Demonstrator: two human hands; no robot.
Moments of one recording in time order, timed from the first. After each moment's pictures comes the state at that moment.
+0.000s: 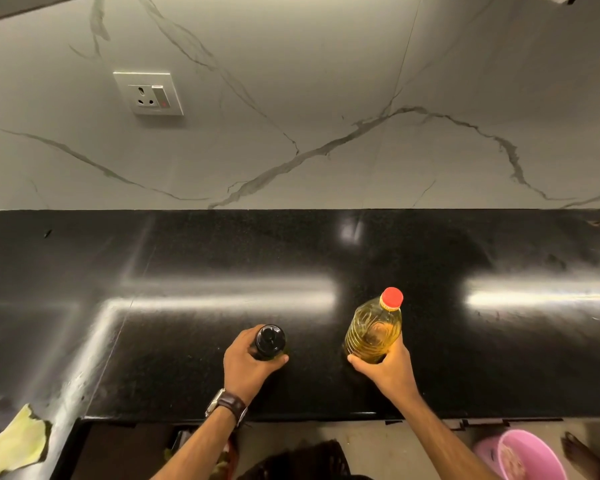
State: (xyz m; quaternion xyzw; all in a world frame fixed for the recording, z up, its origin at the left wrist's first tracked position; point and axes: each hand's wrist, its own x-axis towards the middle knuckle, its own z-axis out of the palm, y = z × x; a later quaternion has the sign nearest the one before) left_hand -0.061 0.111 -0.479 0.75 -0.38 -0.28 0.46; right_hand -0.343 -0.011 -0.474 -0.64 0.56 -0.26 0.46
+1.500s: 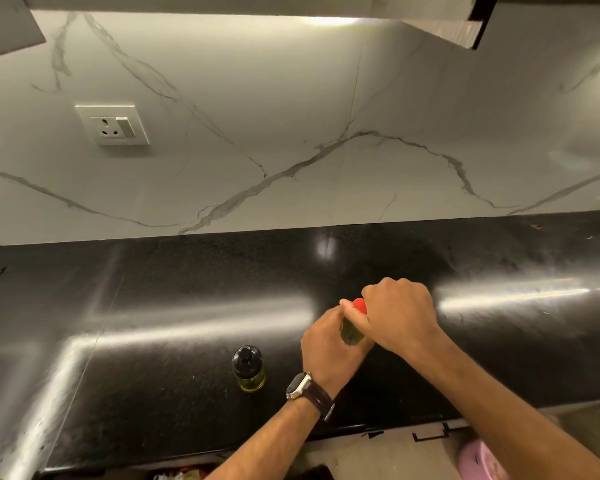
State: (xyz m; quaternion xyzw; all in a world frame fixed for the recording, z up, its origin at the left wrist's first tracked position) left_hand -0.221 0.016 -0.370 0.68 -0.54 -0.19 0.45; right_hand -0.314 -0.036 -0.237 -0.85 0.52 0.07 -0.10
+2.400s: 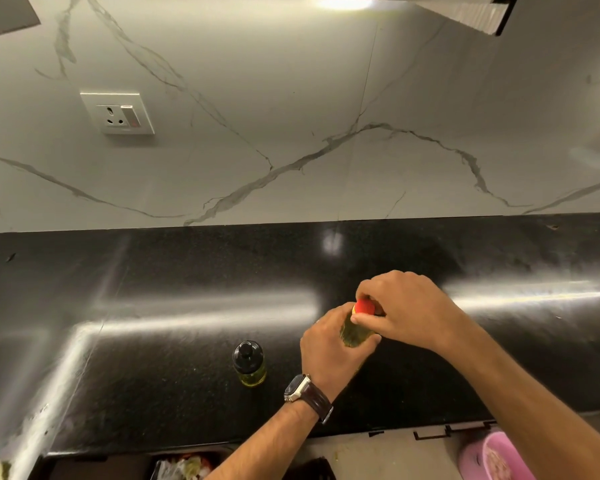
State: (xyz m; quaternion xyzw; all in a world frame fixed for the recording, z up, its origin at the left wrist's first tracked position) left_hand -0.221 0.021 -0.365 0.67 -0.55 -0.15 0.47; right_hand -0.336 -0.056 -0.215 -0.93 0.37 0.06 0.05
